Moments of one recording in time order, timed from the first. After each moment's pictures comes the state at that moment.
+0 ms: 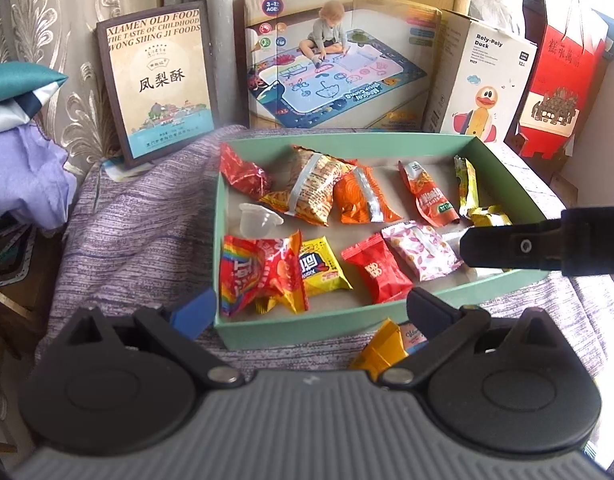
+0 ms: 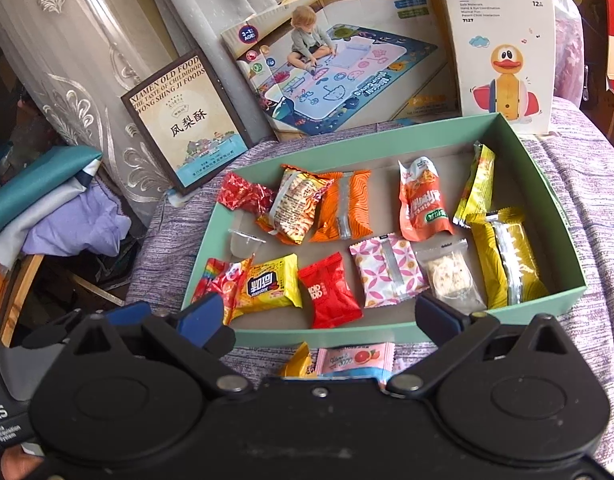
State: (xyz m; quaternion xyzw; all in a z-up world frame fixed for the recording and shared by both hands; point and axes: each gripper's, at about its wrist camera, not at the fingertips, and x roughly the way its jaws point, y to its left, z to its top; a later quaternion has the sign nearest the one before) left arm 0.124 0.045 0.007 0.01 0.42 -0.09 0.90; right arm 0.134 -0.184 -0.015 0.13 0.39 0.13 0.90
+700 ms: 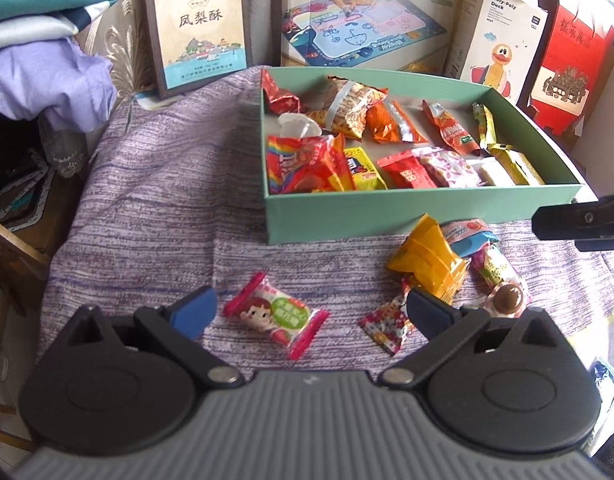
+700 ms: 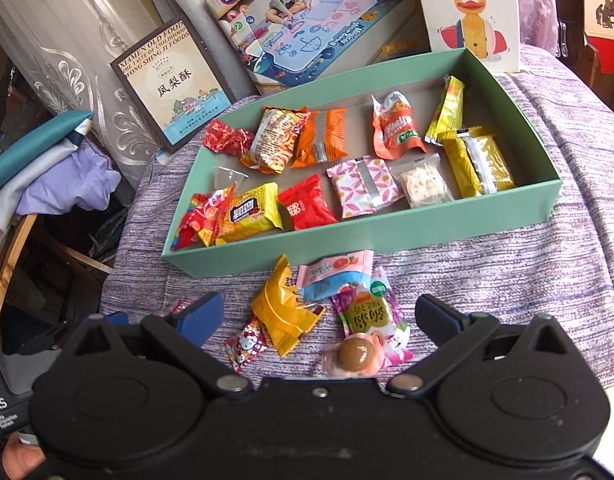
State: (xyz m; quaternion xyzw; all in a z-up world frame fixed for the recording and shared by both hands) left arm 0.067 0.088 -0.036 0.00 0.45 -0.07 0.89; right arm 0.091 -0.198 -0.053 0.13 0.43 0.11 0.89
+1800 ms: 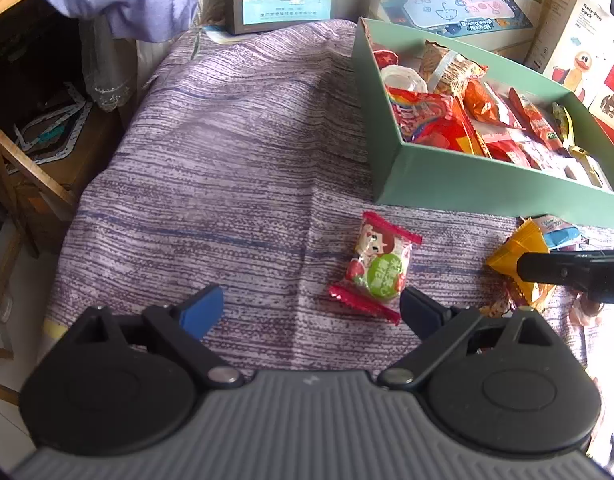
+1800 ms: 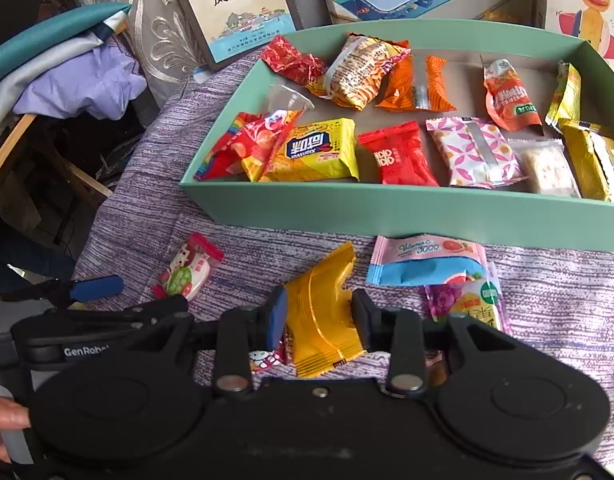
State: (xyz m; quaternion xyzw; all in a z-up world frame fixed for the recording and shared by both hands) left arm 0.084 0.143 -0.079 -0.05 0.49 -0.01 0.87; right arm 0.124 -0.103 -0.103 0.04 0.46 0.18 0.87
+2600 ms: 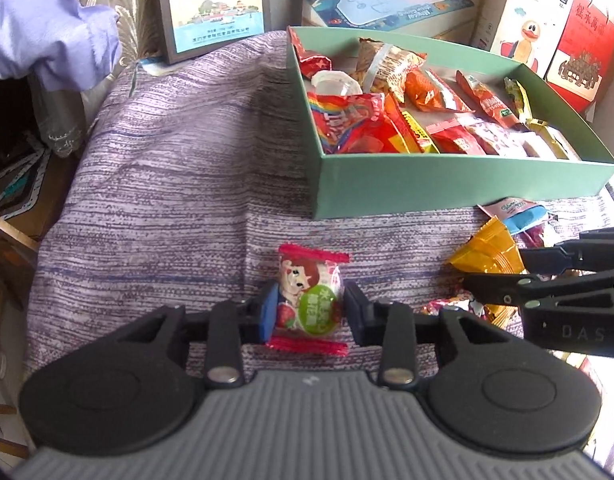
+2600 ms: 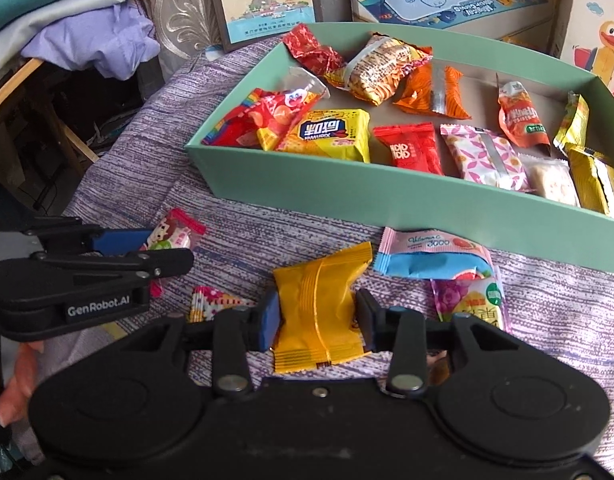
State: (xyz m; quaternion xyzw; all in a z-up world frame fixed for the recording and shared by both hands) left arm 0.093 0.111 -0.077 0.01 0.48 -0.07 0.88; right arm 0.108 -0.089 -0.113 -0.01 0.44 0.18 0.88
